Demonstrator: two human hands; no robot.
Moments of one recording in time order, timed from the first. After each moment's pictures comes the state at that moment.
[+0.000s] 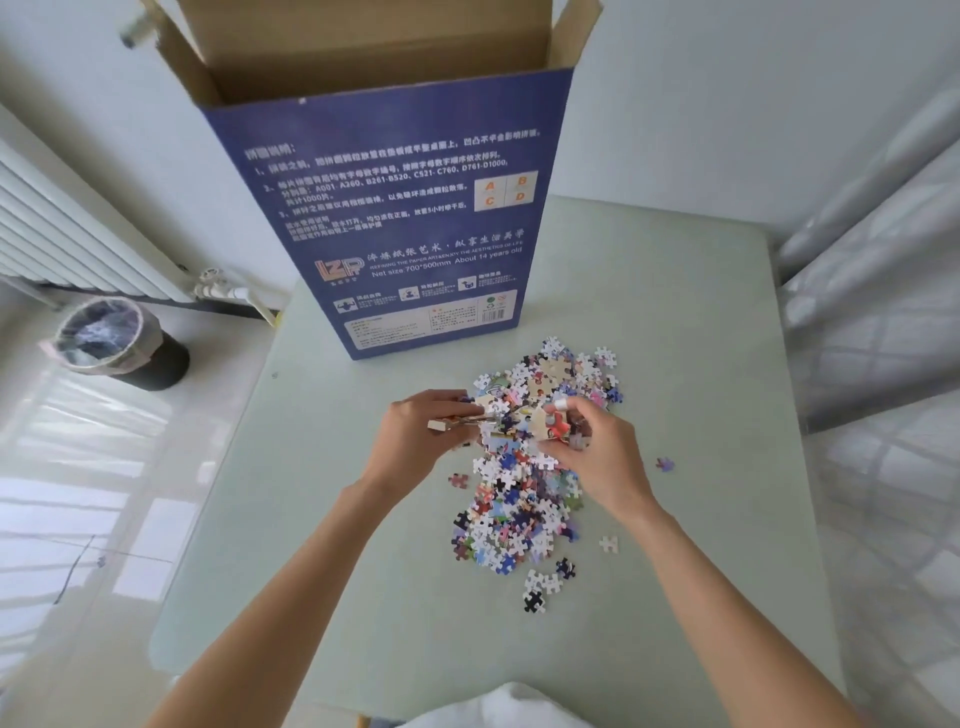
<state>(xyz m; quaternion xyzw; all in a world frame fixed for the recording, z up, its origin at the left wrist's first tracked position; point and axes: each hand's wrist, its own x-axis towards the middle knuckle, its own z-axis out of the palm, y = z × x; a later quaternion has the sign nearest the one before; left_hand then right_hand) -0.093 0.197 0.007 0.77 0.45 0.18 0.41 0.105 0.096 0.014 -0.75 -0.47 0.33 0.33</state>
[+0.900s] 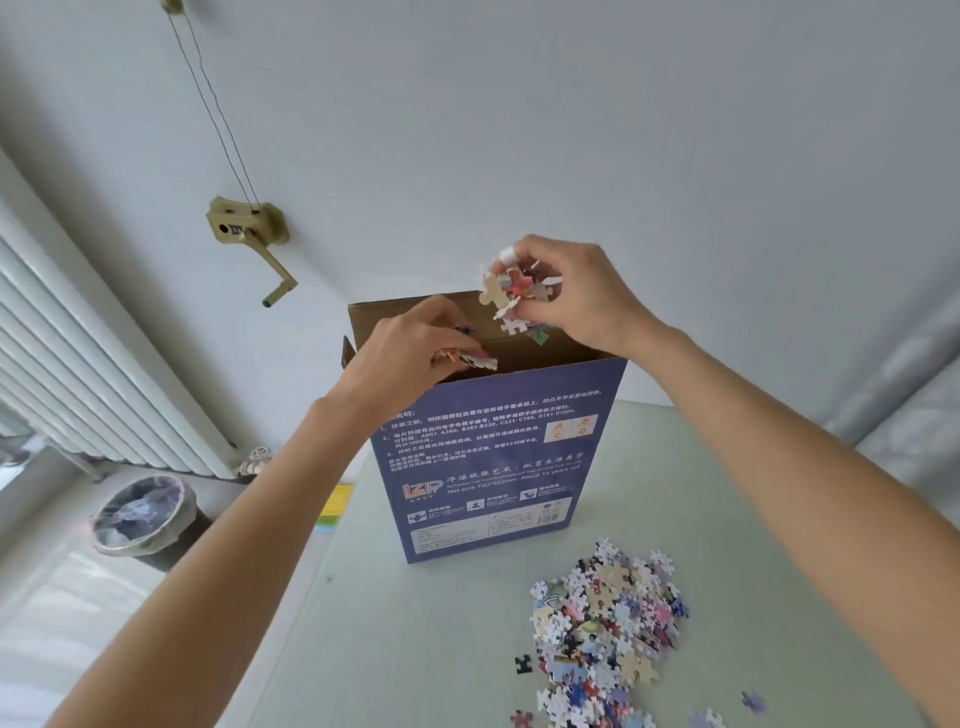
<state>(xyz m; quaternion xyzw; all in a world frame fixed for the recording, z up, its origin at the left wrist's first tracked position) -0.109 0.403 0.226 0.92 0.30 0.25 0.05 0.100 0.359 0.266 -0.53 -0.75 0.12 0.39</state>
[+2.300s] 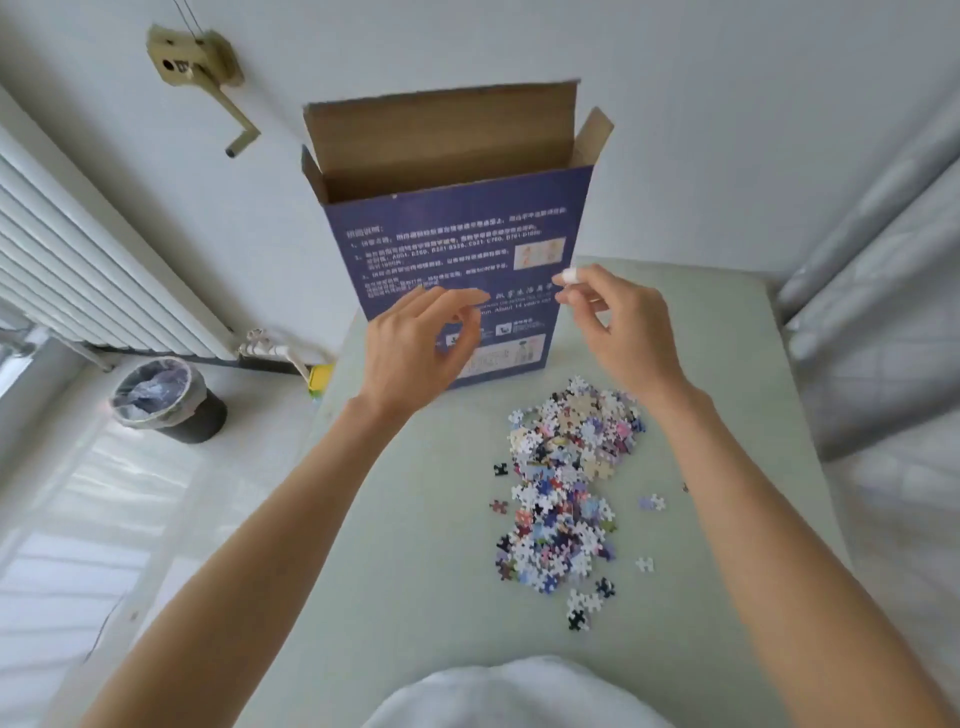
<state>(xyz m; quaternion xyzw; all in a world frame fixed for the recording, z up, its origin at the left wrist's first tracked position) -0.111 0.259 0.137 0.85 0.30 0.44 0.05 0.098 0.189 0.141 -0.64 -0.65 0.03 0.41</state>
